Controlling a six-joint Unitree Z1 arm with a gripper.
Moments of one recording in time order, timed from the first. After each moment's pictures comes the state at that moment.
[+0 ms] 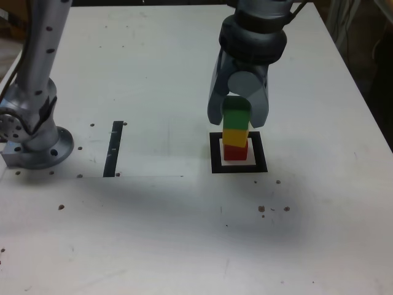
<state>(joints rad) -0.15 2.08 -1.82 1.50 0.08 -0.04</state>
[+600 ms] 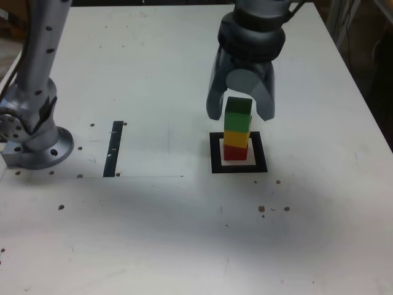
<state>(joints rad) -0.15 2.06 -1.82 1.52 0.13 -0.04</state>
